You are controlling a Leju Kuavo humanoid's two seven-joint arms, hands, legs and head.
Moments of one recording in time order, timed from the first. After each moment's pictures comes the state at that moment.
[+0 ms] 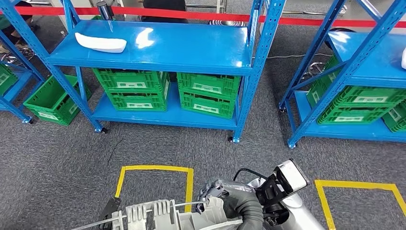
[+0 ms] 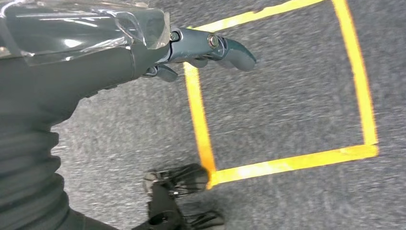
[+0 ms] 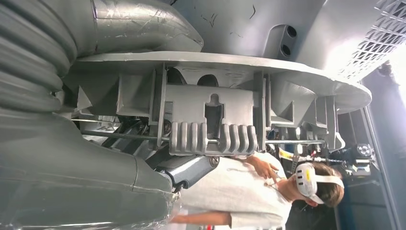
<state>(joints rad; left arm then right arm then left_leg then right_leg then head) -0.07 0.06 -0.32 -0.40 0.17 0.16 -0.11 -0.21 -0.17 0.69 -1.75 -0.82 0.88 -0.13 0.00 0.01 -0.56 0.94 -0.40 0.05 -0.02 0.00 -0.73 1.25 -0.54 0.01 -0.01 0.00</state>
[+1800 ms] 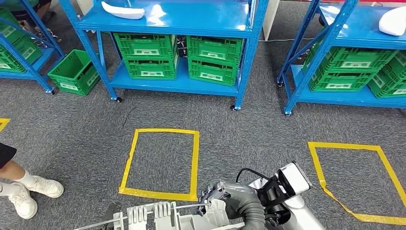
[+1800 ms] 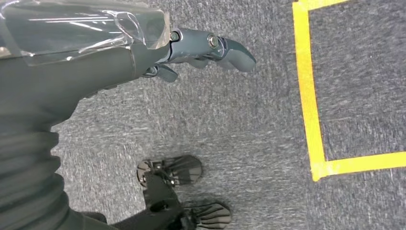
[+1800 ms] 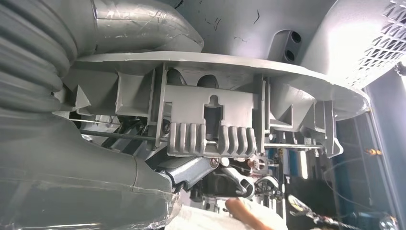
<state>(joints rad) -0.05 0.05 -0.29 -0.37 0.18 0.18 -0.13 -0.22 -0.17 0.70 -1.76 -0.80 0.90 -0.14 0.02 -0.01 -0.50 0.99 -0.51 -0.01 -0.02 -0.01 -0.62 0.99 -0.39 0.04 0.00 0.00</state>
